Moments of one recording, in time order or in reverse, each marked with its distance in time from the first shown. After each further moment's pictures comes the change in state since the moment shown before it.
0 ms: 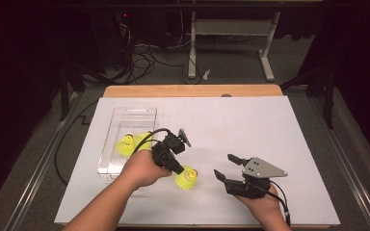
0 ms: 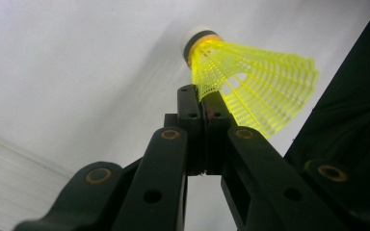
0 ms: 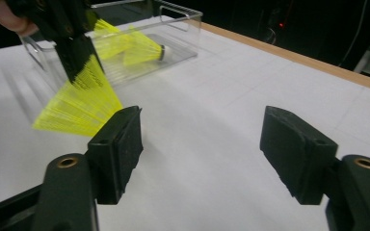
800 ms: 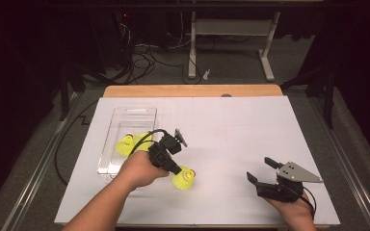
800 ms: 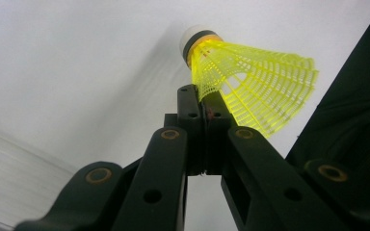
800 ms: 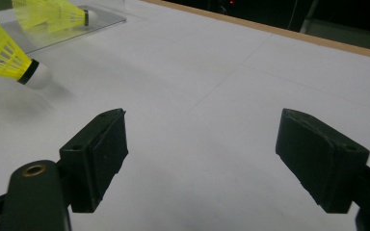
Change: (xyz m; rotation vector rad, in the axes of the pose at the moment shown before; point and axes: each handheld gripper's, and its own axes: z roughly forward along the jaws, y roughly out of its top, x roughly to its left) left arm 0.007 -0.007 0.003 -0.009 -0.014 -0.019; right arm -0.053 -0.047 -0.050 0.049 -0.162 0.084
